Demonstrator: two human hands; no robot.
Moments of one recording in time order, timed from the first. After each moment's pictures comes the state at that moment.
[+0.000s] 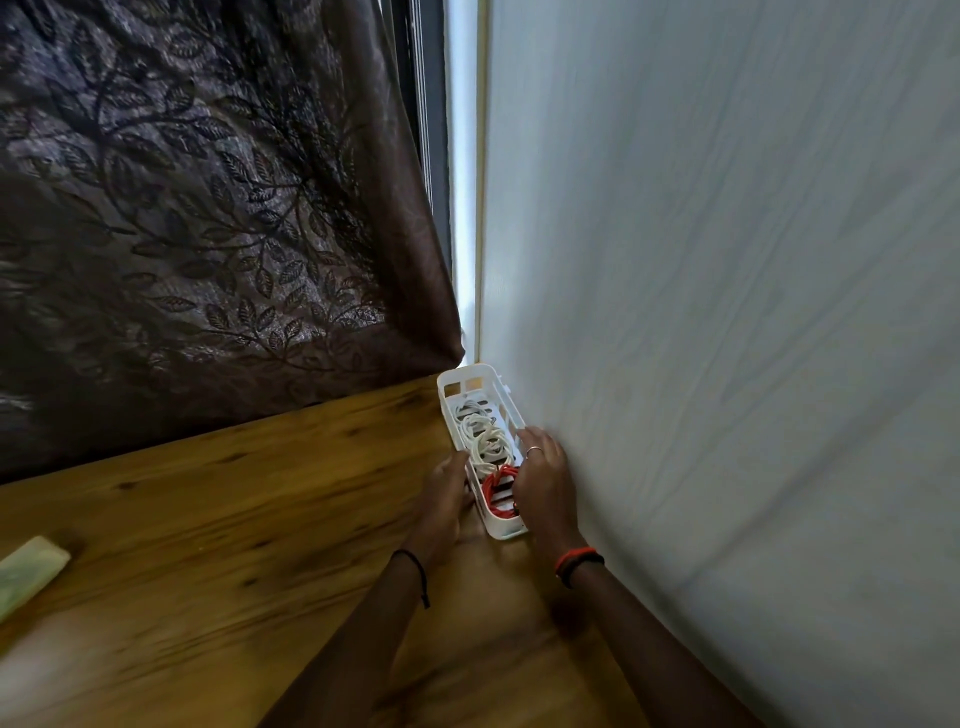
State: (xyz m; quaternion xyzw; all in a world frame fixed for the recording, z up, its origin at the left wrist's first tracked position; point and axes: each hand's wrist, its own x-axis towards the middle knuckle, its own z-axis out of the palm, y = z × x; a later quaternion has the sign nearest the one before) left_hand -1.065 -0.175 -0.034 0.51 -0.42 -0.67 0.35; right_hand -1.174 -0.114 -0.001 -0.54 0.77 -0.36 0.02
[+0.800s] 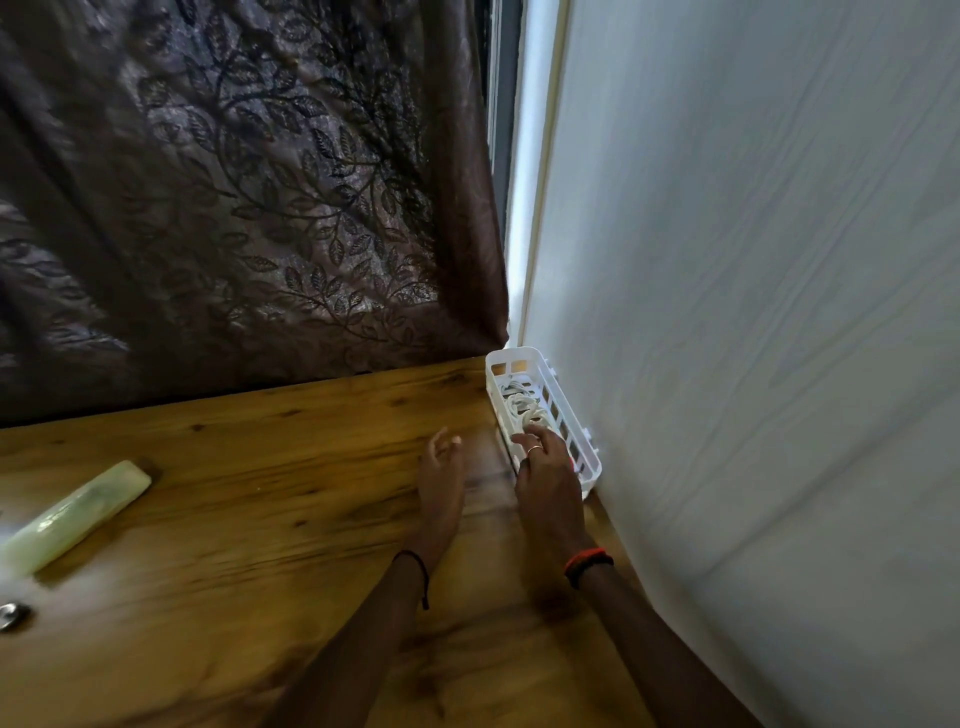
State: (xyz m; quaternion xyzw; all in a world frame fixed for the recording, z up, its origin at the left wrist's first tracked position) left_hand -1.022 -0.142 -0.005 0.62 -0.44 -0.48 0.44; right_hand -1.139 -0.095 0.006 -0.60 0.71 -0.35 0.03
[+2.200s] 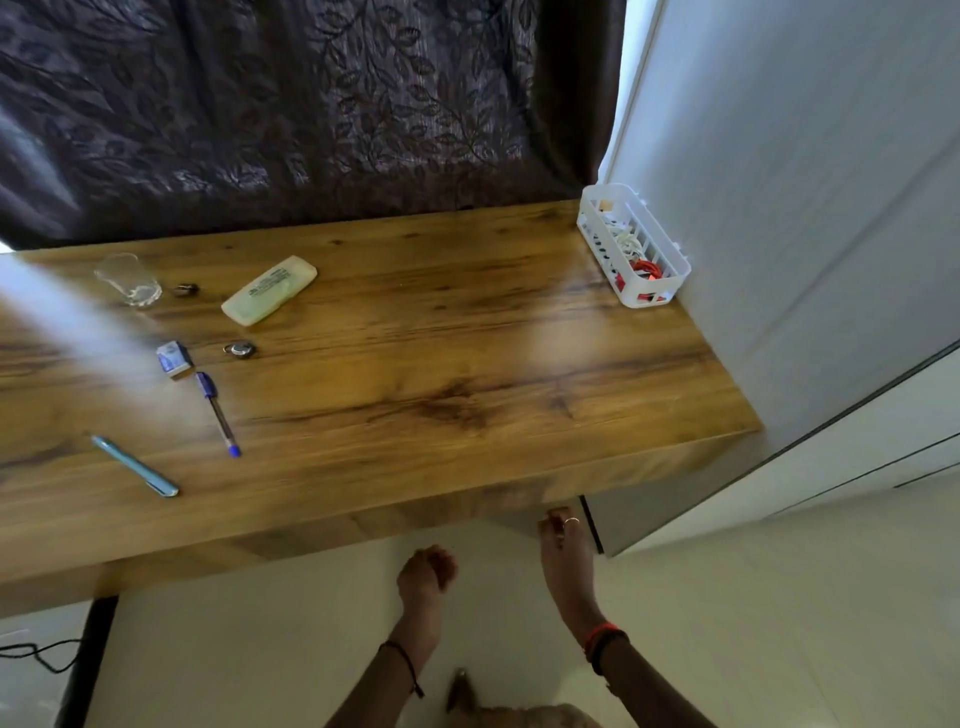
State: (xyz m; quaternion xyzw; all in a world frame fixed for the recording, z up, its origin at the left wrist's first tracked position) left_hand -0.759 0.194 -0.148 0.64 0.00 -0.65 0.40; right_hand -0.926 0.221 -0.122 -0.37 0.79 -0.37 0.34
